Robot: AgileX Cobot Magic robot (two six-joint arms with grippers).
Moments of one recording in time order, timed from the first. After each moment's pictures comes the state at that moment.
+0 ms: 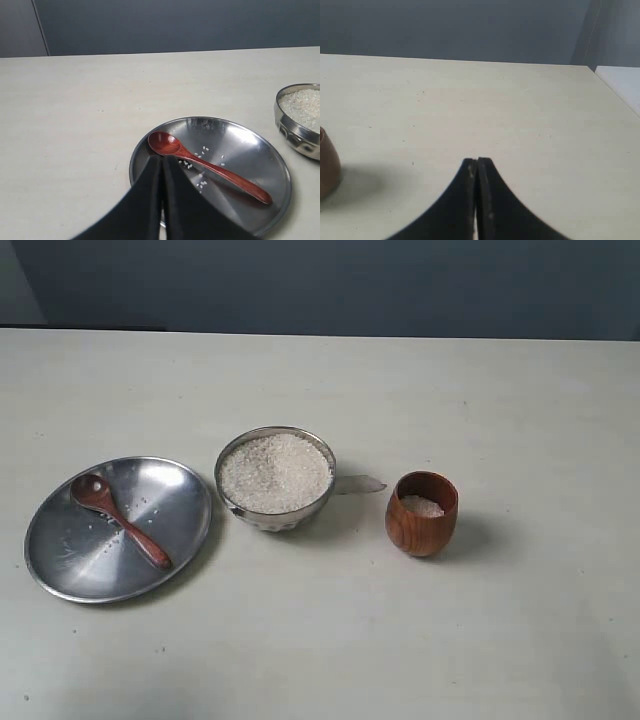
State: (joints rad) left arm 0.04 0.01 -0.01 0.02 0.35 -0.04; right arm -0.05 0.00 -0.04 -0.03 0.40 -0.02
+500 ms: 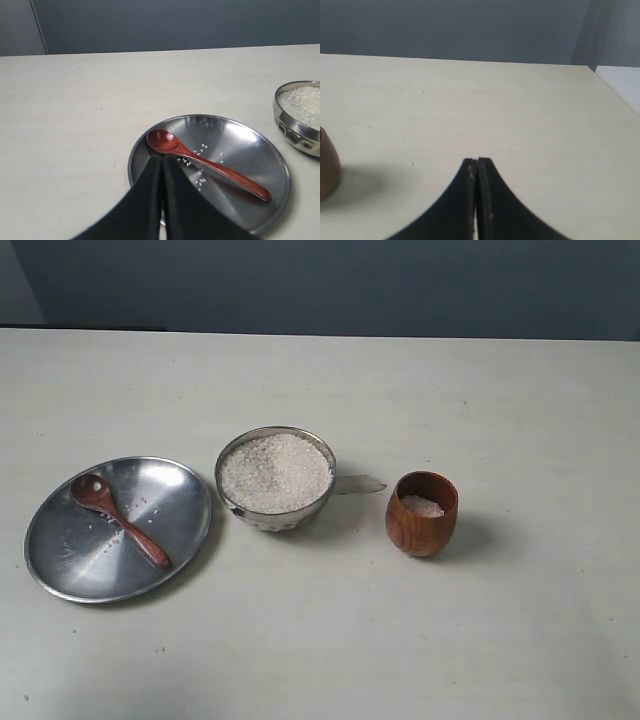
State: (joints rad) left arm 0.04 0.01 -0.01 0.00 0.35 -0.02; right arm -0.05 0.00 -0.04 -0.03 0.40 -0.02
